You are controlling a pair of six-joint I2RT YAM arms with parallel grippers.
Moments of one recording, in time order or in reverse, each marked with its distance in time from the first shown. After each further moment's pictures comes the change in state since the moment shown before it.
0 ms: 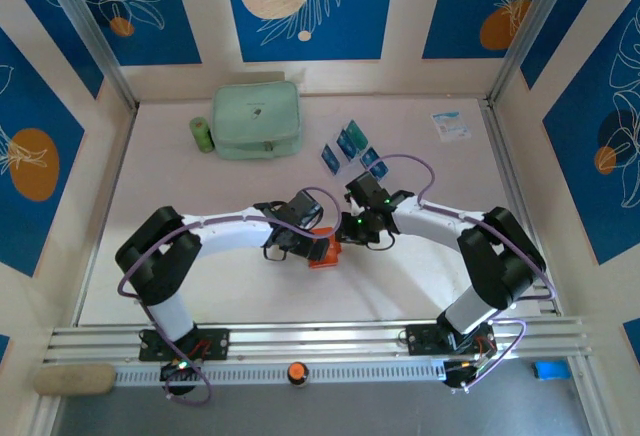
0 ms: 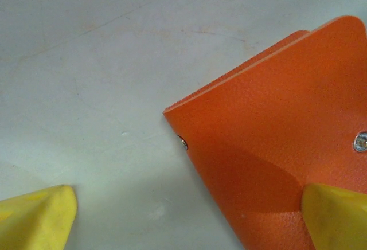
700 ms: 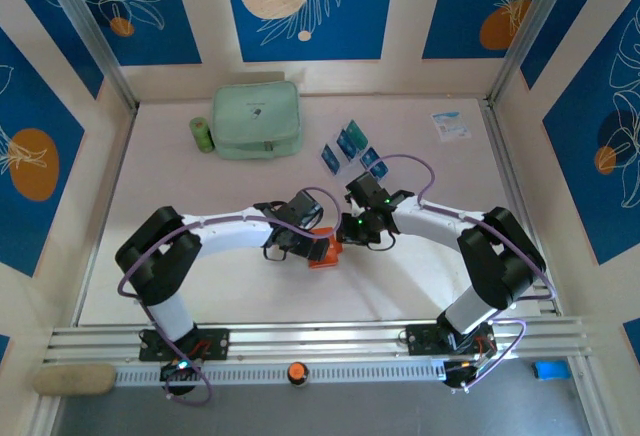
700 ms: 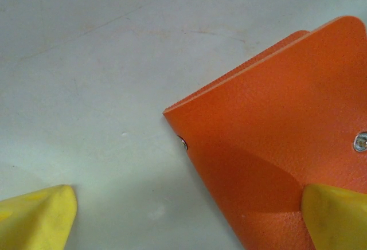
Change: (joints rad) left arm 0.000 0.000 0.000 0.000 0.000 0.000; right arm 0.000 0.000 0.000 -0.018 0.008 -0.010
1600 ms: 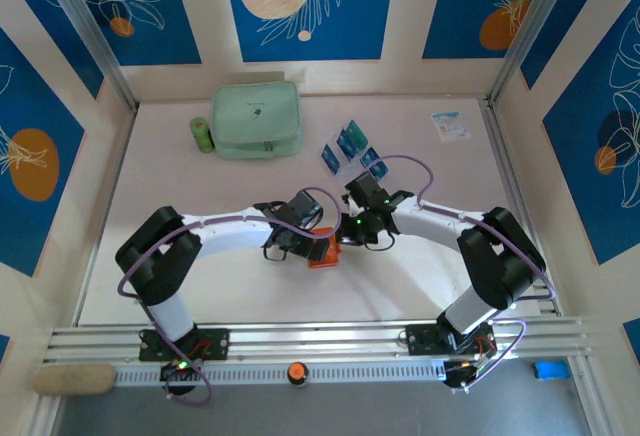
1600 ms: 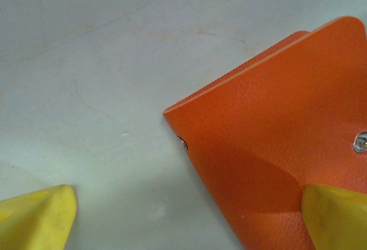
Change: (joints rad) left arm 0.000 0.000 -0.001 0.003 0.000 0.000; right arm 0.006 0.001 0.000 0.029 -0.065 0.006
